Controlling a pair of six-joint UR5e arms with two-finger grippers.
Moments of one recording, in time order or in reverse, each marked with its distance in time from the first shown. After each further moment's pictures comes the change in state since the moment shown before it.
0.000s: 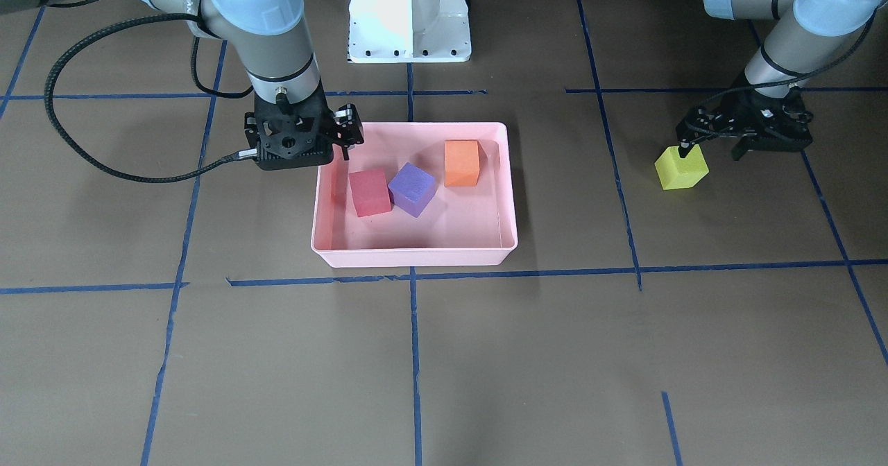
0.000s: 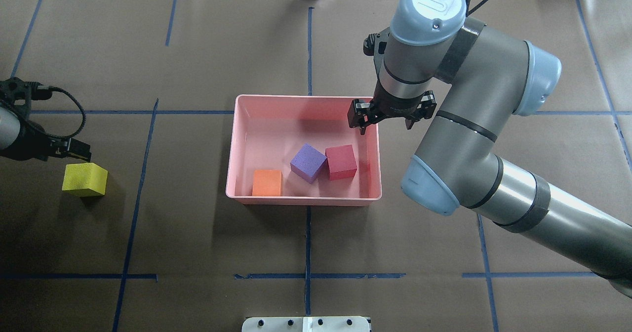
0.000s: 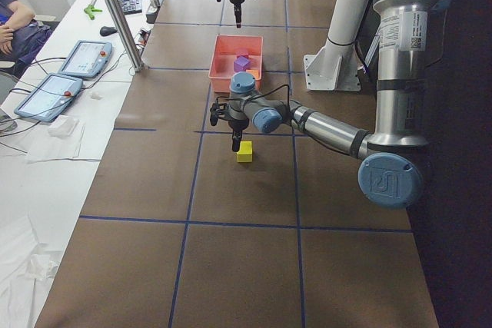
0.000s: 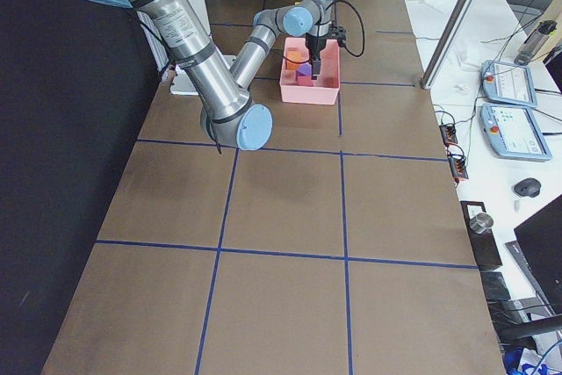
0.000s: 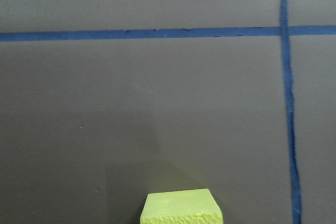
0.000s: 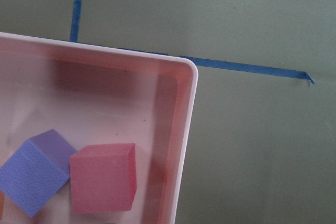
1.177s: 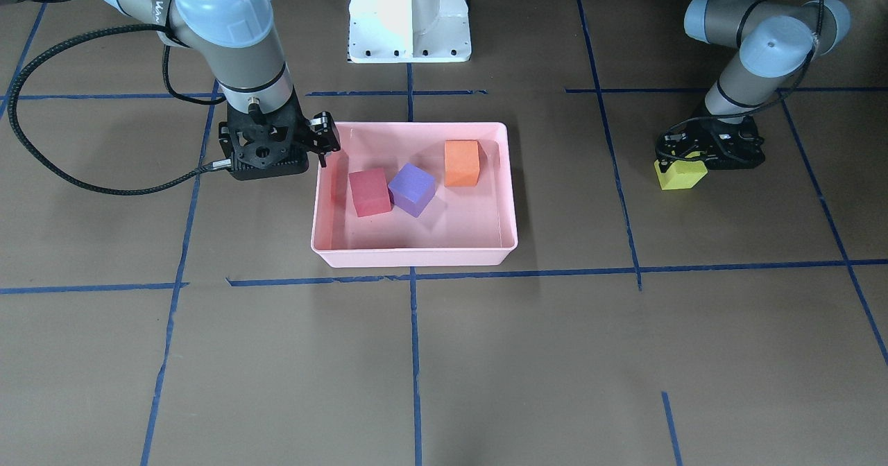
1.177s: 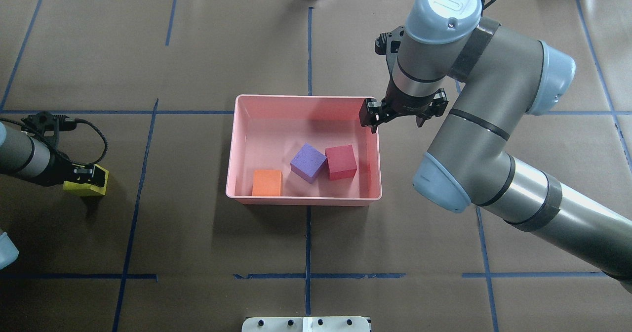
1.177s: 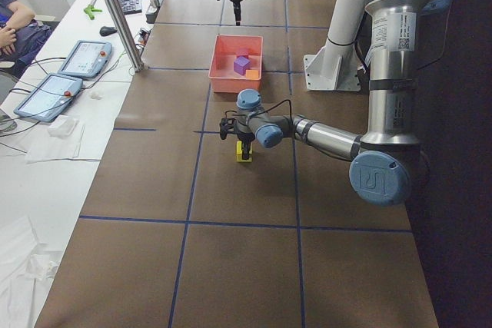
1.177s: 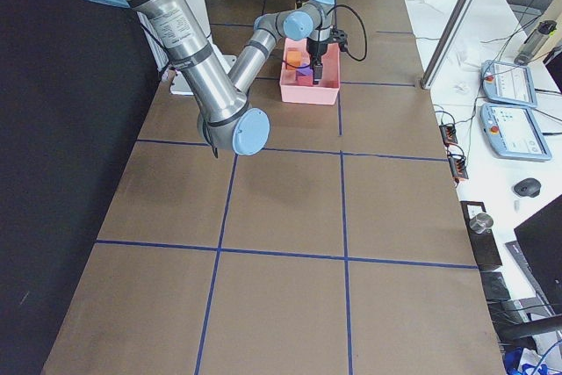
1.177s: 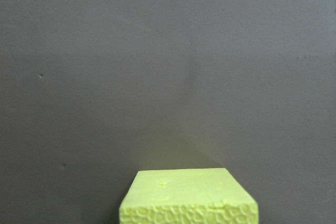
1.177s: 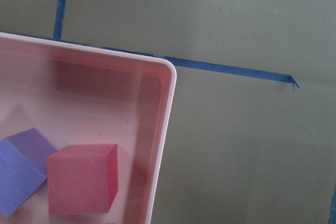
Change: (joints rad) left arm 0.098 0.004 0.083 -0.087 0.001 -0.057; right arm 0.022 -0.030 0.011 0.005 0.001 -0.053
